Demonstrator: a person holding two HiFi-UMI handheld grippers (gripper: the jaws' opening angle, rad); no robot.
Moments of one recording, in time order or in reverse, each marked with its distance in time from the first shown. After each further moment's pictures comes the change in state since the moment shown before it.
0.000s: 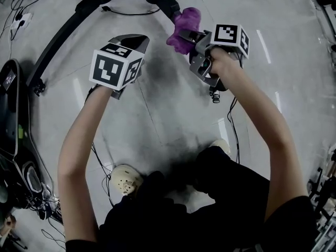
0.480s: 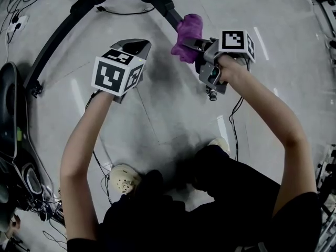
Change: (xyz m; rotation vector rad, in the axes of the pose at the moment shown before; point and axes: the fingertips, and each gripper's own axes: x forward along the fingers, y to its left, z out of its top) left arm 0.009 -0.025 -0.007 -0.004 -0.002 -0.045; right arm -0.034 -0.015 -0.020 0.024 0.090 -0.018
